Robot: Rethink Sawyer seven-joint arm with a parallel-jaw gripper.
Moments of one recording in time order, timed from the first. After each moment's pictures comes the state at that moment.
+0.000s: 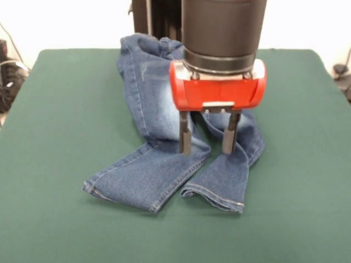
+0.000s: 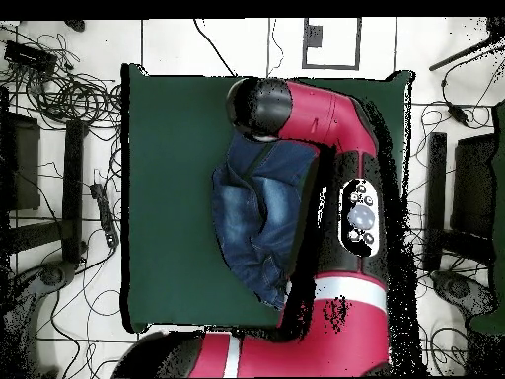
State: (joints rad) arm -0.13 -0.39 -0.03 1.00 0.05 0.83 1.49
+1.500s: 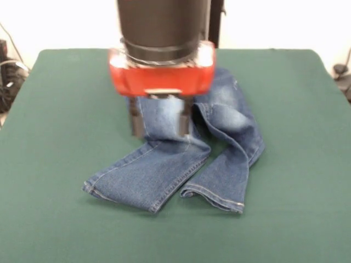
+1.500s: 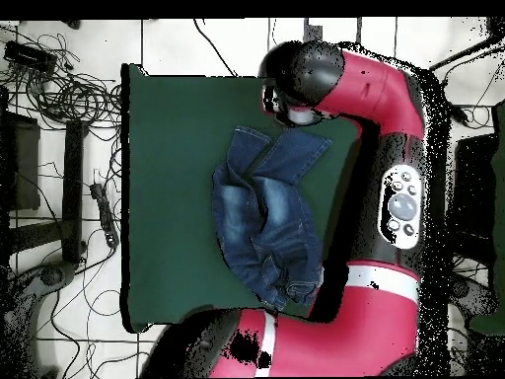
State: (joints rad) arm -0.20 -0.33 -0.05 0.77 0.06 1.13 1.49
